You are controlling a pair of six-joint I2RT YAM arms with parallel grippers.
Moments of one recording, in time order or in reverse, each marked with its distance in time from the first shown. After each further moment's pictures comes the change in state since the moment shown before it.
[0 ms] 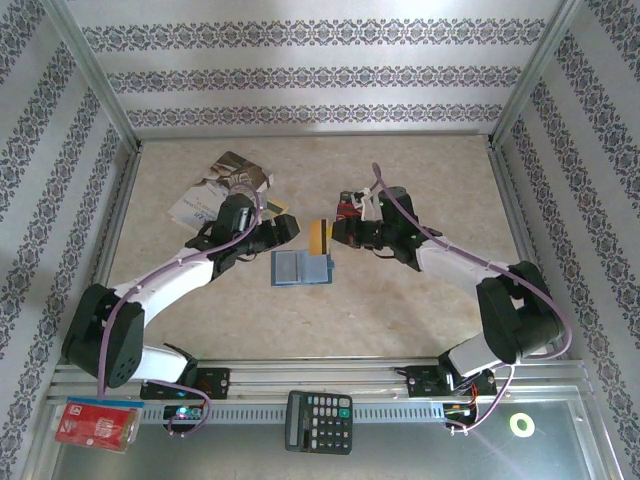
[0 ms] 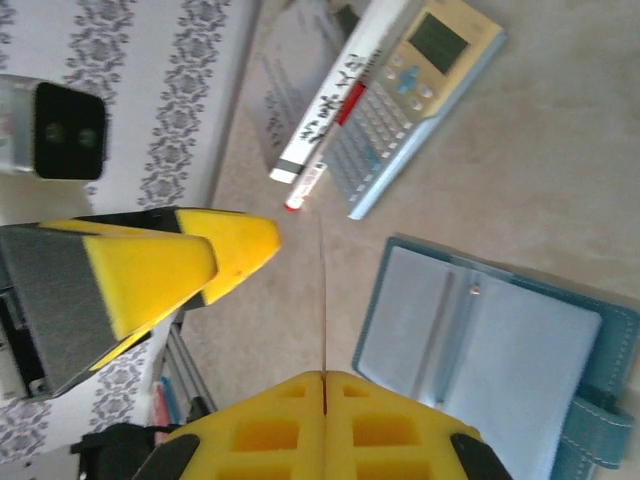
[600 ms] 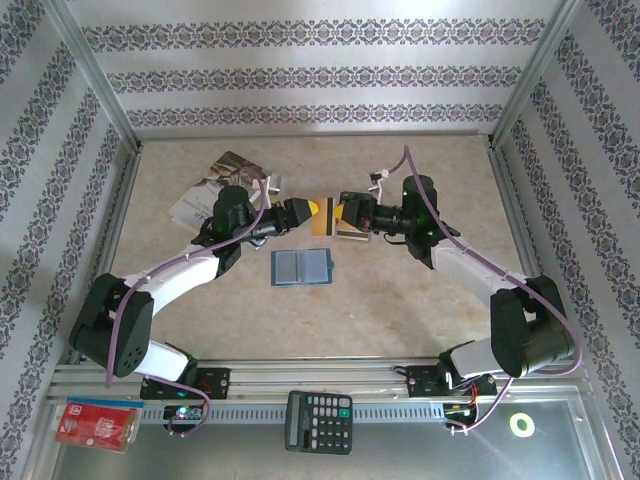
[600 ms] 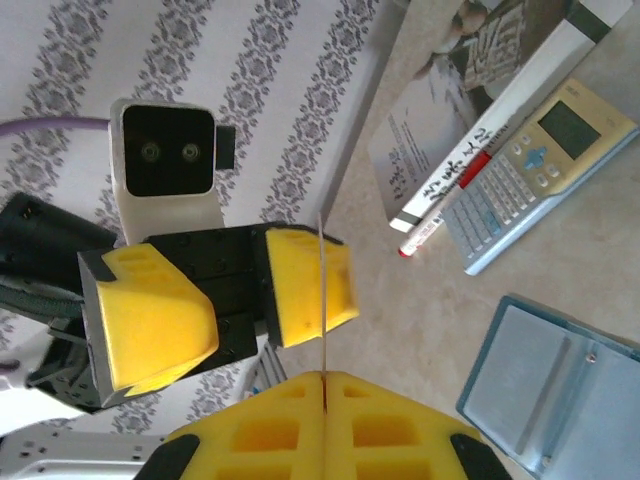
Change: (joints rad) left arm -0.001 0.065 0.023 0.474 0.351 -0.179; right arm -0.104 -0.070 0.003 0.189 -0.184 0.151
